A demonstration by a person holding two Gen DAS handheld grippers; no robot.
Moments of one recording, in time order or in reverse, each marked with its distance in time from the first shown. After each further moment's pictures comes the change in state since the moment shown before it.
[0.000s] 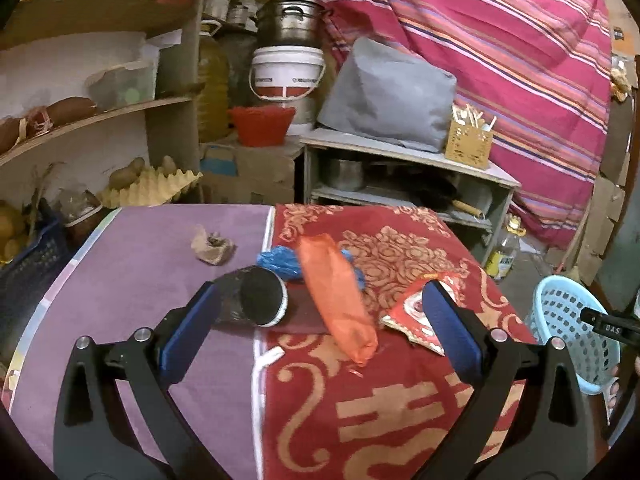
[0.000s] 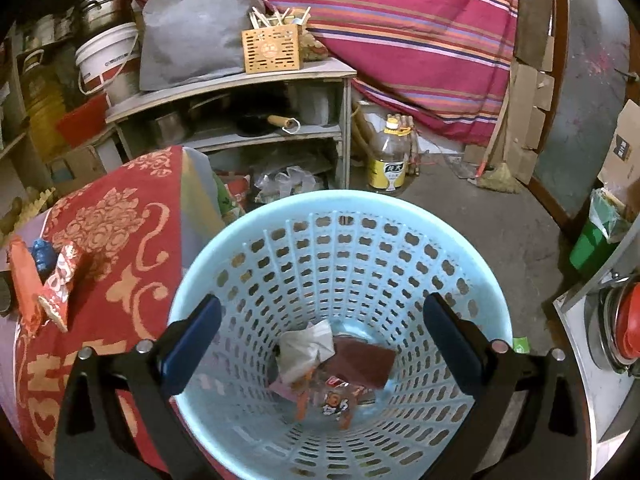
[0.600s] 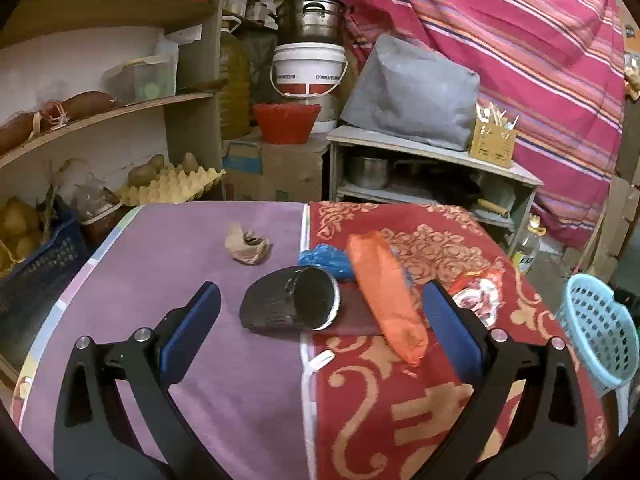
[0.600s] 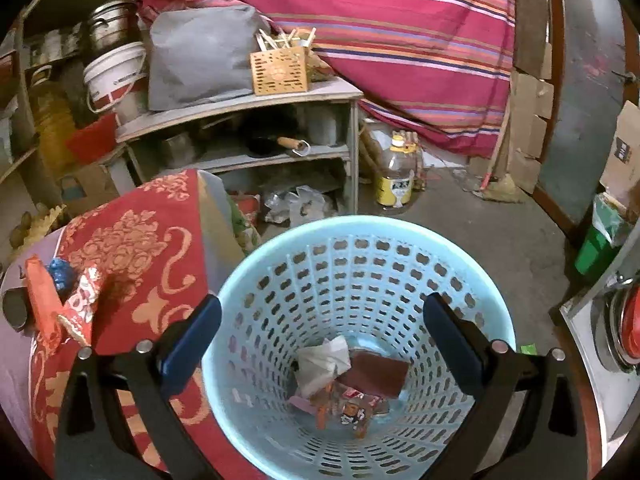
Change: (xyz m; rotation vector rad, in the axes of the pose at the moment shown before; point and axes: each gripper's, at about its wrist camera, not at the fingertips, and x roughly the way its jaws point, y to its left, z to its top) left arm 0.013 0.033 -0.004 0.006 0.013 0.065; right arm -0.019 0.008 0.010 0.014 -0.077 0.042
